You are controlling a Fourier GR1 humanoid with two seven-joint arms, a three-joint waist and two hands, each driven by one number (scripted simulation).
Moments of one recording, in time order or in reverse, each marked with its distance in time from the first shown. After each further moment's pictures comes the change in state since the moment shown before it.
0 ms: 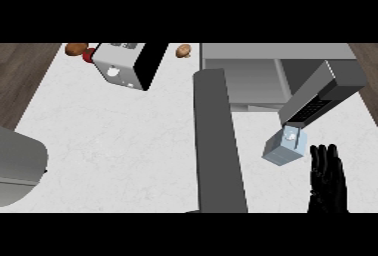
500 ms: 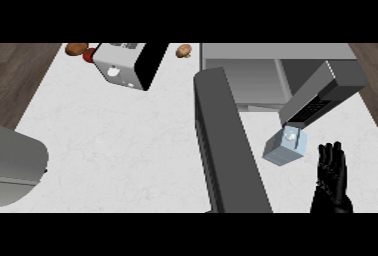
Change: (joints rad) left arm 0.068 -0.009 0.078 -0.009 0.068 -0.093 -0.024; right arm -0.045 -0.002 -0.198 0.256 -0.193 0.029 -0.182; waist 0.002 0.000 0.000
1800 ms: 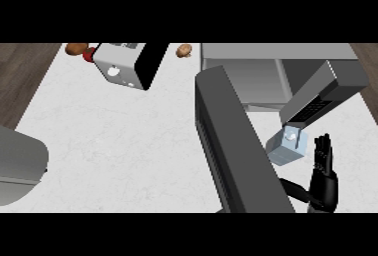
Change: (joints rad) left arm -0.048 -0.053 0.112 -0.004 0.037 -0.091 0.066; right arm -0.377 -0.071 -0.342 0.860 -0.156 0.183 -0.435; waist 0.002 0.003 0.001
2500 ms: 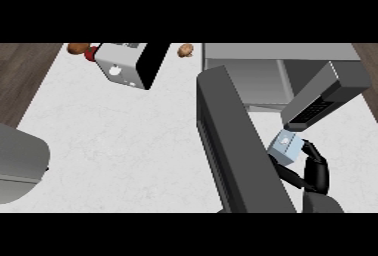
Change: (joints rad) left arm 0.025 -0.021 0.040 -0.030 0.046 -0.044 0.031; right arm -0.204 -0.039 -0.060 0.332 0.041 0.029 -0.121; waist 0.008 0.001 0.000
